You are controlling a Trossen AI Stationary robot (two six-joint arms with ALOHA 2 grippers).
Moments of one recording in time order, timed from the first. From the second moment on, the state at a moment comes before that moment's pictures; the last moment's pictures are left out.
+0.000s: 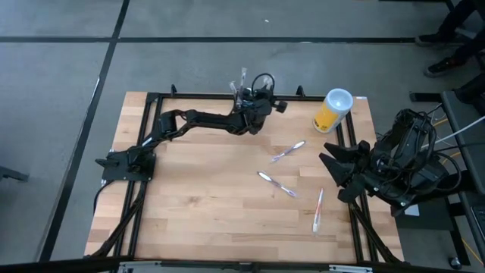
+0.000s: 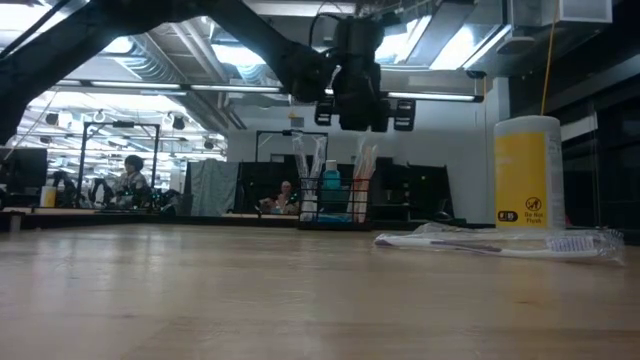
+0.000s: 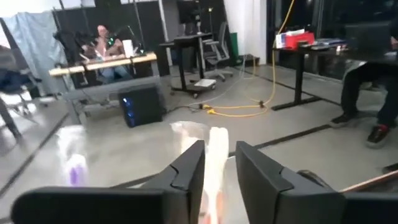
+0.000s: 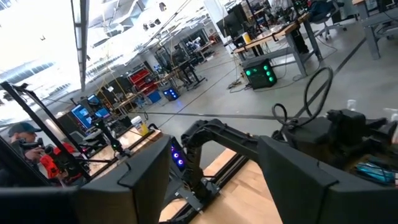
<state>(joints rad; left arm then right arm) 0.26 2.27 1.72 0.50 -1.04 0.00 1.00 1.24 1.30 0.62 1.54 -0.11</state>
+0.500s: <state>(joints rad) 0.33 1.69 1.23 0.41 -0.06 0.04 1.00 1.24 1.30 0.61 1.44 -0.12</state>
